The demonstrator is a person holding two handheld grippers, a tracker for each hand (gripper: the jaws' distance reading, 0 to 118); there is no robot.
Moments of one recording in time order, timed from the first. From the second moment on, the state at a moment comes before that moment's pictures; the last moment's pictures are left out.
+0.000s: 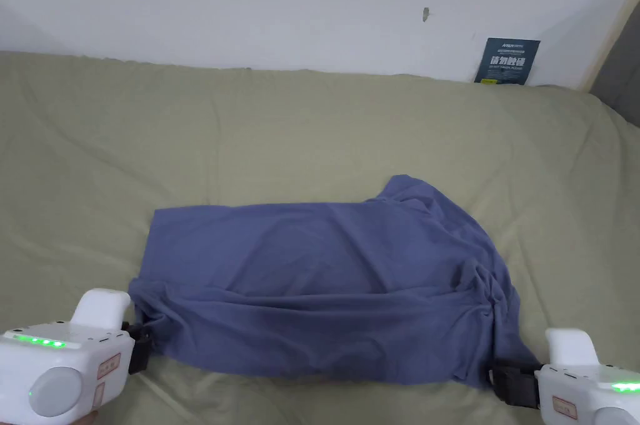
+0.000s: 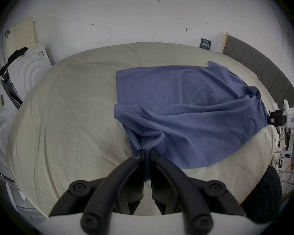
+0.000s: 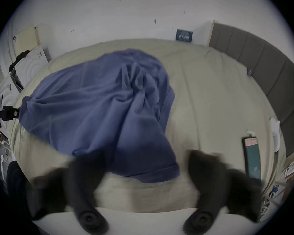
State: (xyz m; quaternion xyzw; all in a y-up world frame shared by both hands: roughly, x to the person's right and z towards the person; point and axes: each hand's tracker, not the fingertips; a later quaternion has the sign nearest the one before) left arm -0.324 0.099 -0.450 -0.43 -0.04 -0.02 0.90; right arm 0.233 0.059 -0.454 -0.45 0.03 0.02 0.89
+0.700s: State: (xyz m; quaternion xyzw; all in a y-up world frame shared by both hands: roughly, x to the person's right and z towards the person) left arm -0.350 0.168 -0.373 -0.43 -0.06 -0.01 0.90; right arm 0.256 0.177 -0.370 -0.46 0.02 -0.07 0.89
